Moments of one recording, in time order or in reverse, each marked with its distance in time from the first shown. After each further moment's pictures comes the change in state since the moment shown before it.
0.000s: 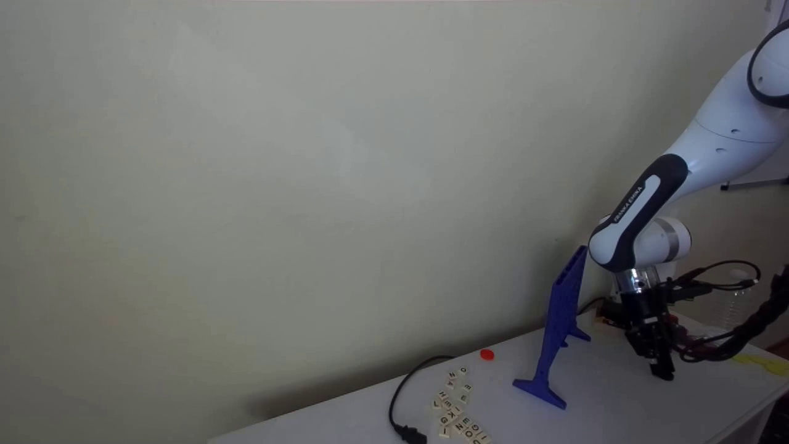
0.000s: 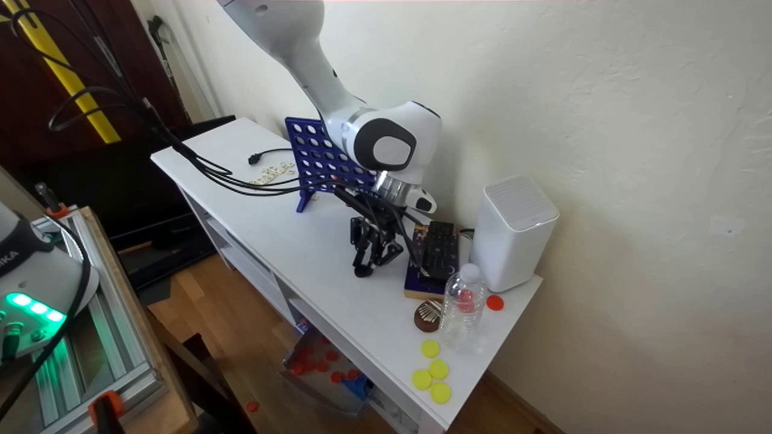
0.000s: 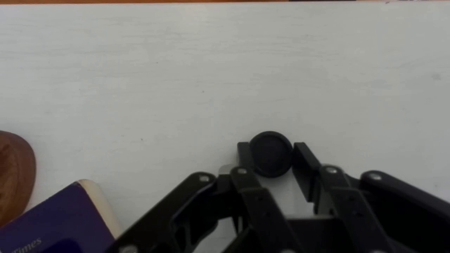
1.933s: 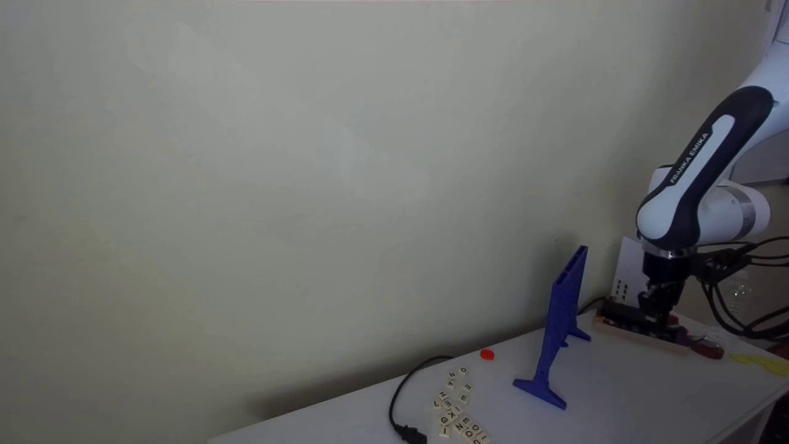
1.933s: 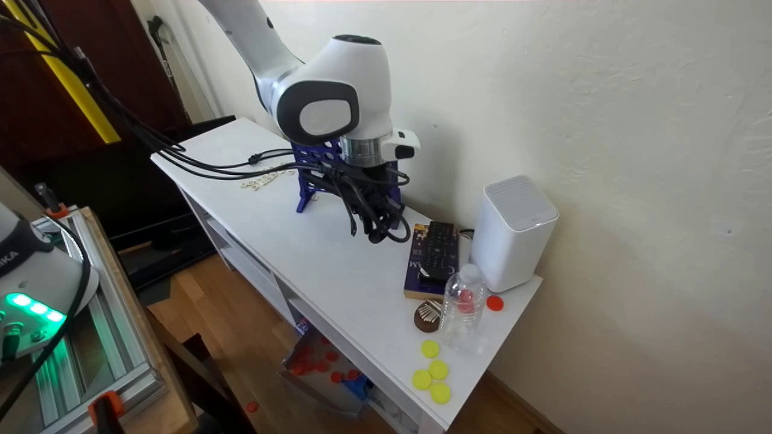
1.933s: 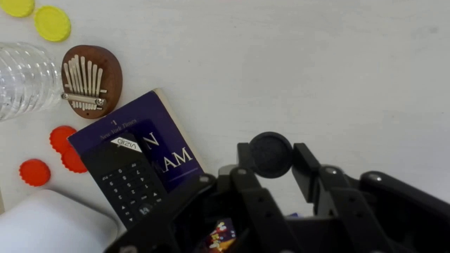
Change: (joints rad) arm -0.008 -0.397 -0.013 -0.501 -0.009 0.598 -0.093
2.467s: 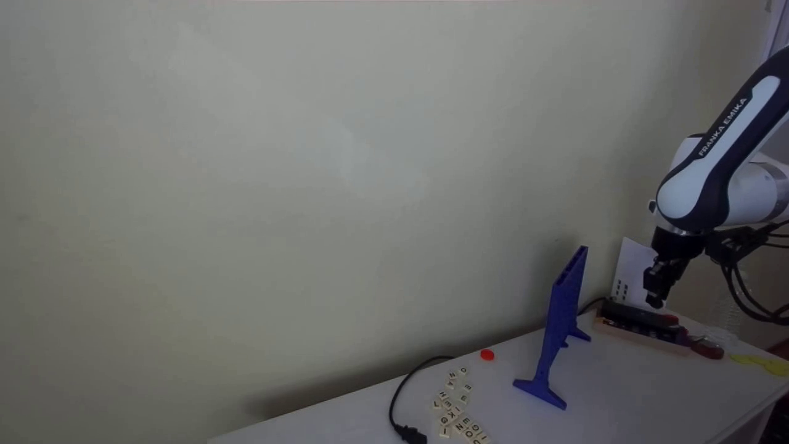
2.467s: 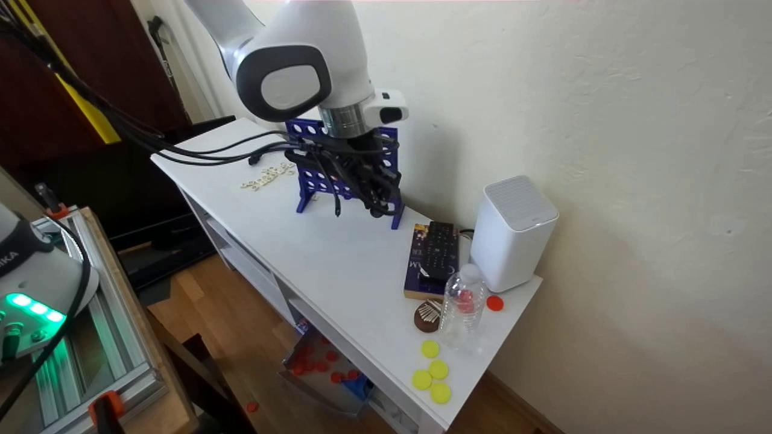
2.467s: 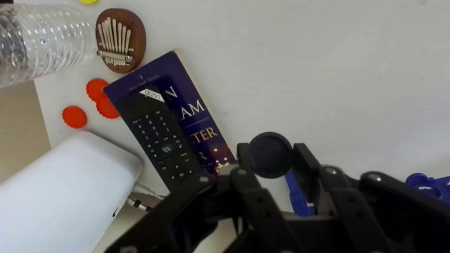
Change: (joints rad) arm -0.022 -0.174 0.020 -0.145 0.000 0.135 -0.038
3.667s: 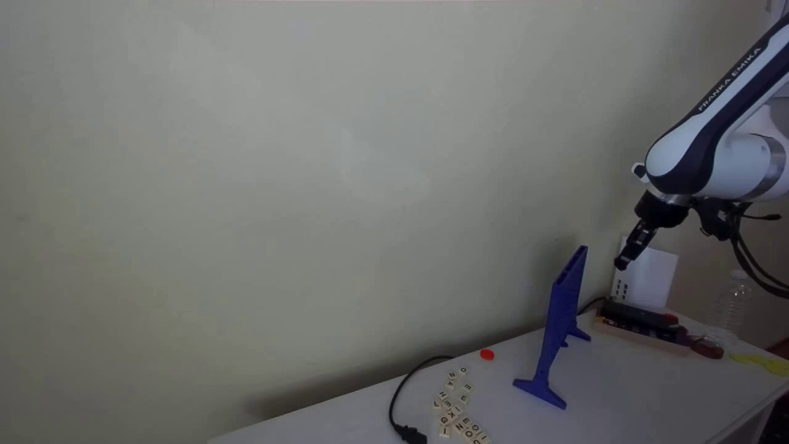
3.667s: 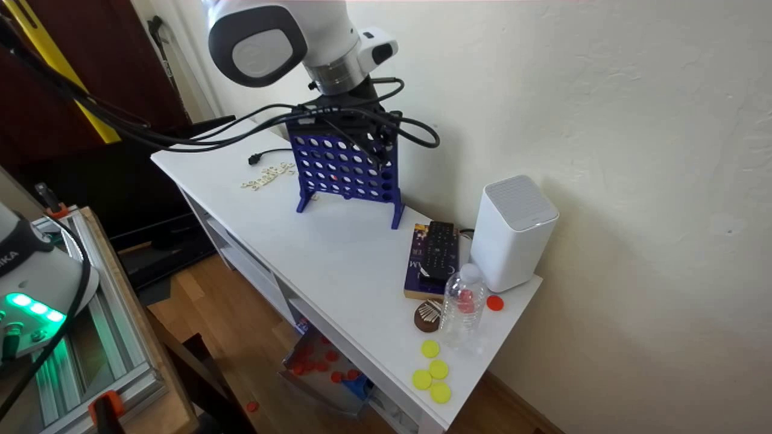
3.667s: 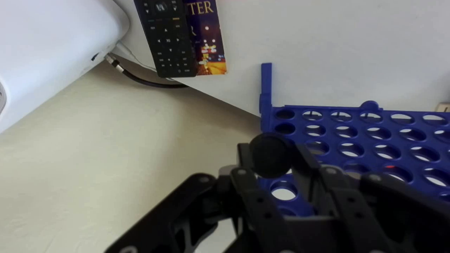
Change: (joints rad) arm -0.322 -0.115 0.411 -0.057 0.219 0.136 -0.487
